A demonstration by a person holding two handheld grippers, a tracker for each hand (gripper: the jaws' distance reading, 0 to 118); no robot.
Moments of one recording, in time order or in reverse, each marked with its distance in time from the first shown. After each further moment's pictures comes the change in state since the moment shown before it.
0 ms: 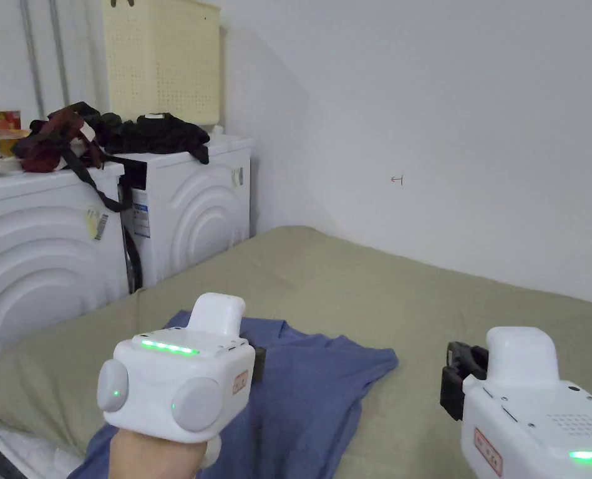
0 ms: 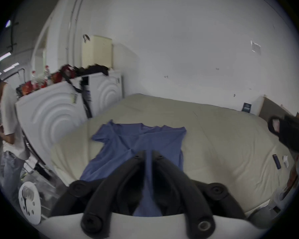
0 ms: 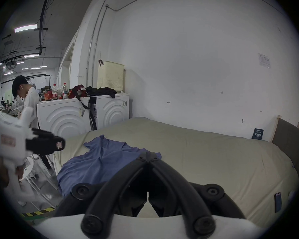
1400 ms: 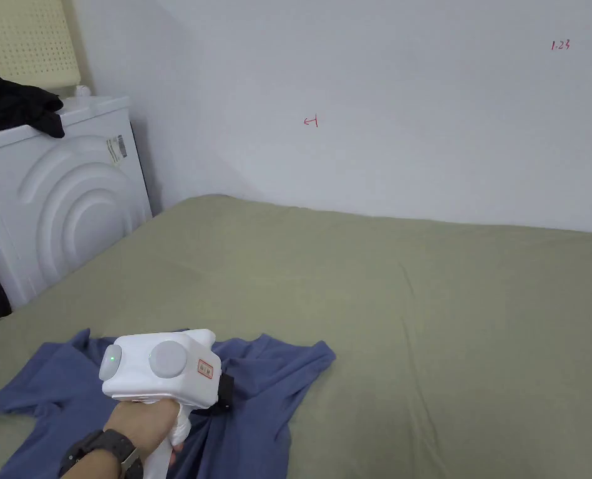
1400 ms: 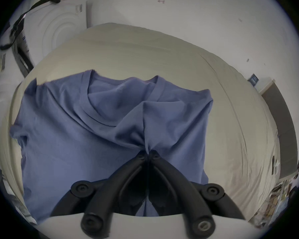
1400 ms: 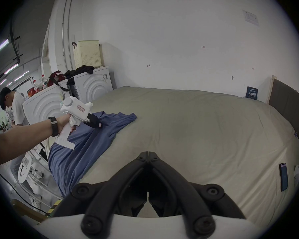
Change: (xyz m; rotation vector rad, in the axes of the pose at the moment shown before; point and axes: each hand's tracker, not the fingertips) left arm 0.036 0.017 -0.324 -0.574 -0.175 0.009; right arm 0.115 -0.078 -0.017 -0.282 -0.051 -0.170
